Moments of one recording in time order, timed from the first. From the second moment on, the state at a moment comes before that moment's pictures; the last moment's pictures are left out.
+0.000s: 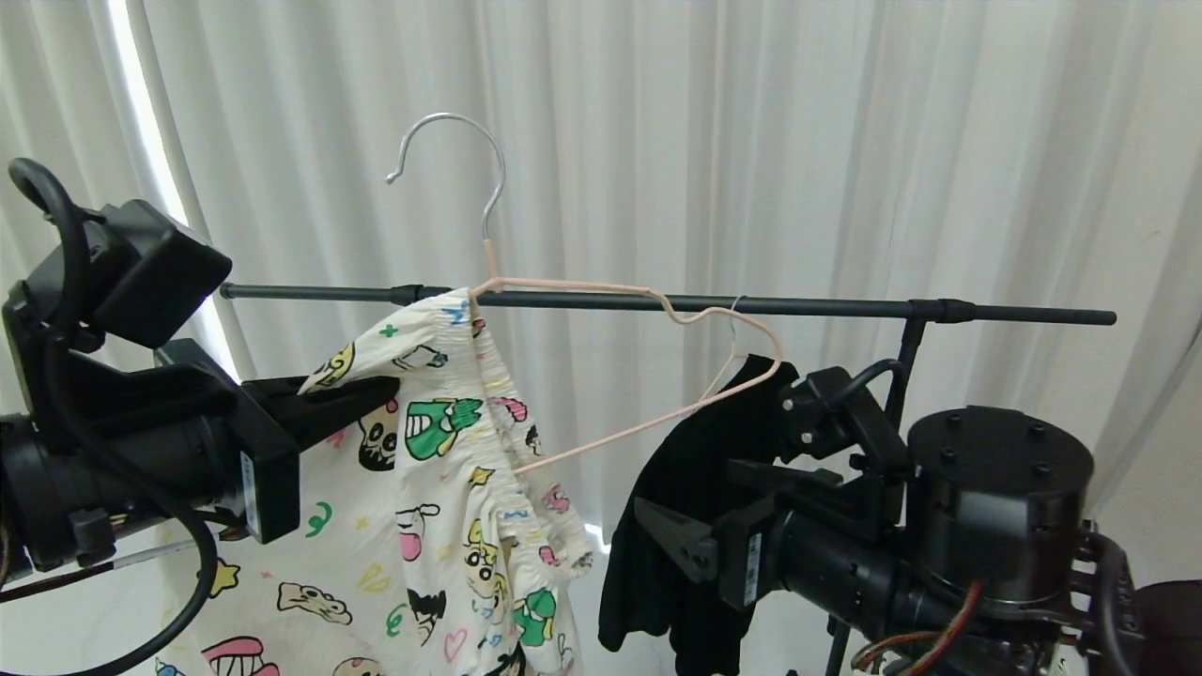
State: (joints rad) left arm -0.40 1.16 -0.74 -0.16 -0.17 0.27; right arm 1.02 1.70 -0.66 -0.81 -0.19 0.36
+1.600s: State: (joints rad) left arm -0.48 1.15 -0.79 -0.16 -0.17 0.27; right arm 1.17 1.85 -0.69 -0.77 -0.37 0.40
